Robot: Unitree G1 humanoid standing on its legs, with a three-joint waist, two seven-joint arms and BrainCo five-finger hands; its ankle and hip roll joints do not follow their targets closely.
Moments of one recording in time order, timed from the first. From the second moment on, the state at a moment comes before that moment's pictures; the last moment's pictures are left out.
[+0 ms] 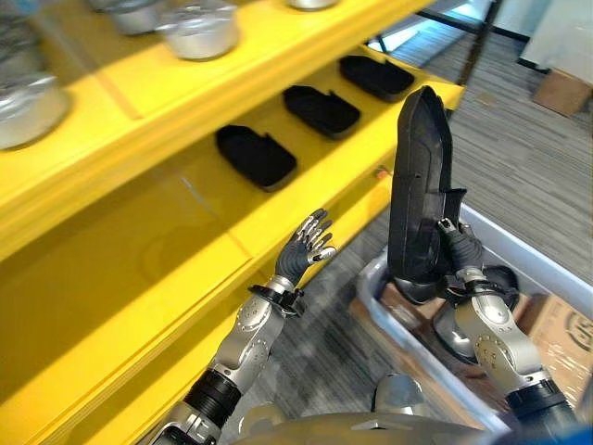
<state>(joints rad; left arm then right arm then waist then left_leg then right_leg) -0.09 0.27 -0.45 0.15 -0.67 -0.23 -0.06 -0.02 -0.41 0.28 -0.02 0.68 -0.04 -0.30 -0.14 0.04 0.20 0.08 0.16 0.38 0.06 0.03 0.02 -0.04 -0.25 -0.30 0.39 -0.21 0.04</state>
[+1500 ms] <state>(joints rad) 0.09 0.36 -0.41 0.10 -0.64 -0.11 -0.06 -0.04 -0.33 0.39 0.00 0.68 0.07 -0.21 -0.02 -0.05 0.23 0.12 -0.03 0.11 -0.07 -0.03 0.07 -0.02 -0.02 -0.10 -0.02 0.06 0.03</state>
